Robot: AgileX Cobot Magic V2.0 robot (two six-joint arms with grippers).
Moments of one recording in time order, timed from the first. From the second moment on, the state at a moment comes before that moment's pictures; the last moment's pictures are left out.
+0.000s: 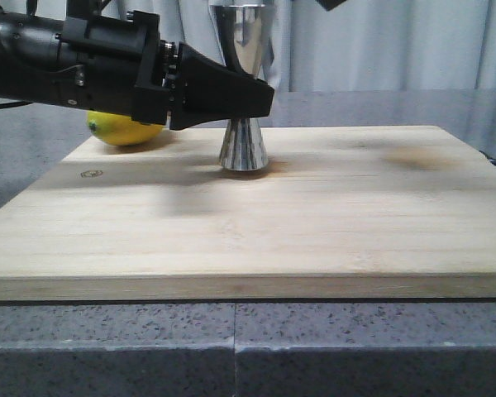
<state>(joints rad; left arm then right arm) -0.38 1.84 -1.02 -1.77 1.15 2.33 0.54 1.32 -1.00 -0.65 0.09 -0.13</state>
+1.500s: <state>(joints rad) -0.38 1.84 -1.02 -1.77 1.15 2.33 0.32 1.19 -0.23 0.06 -0.75 -0.13</state>
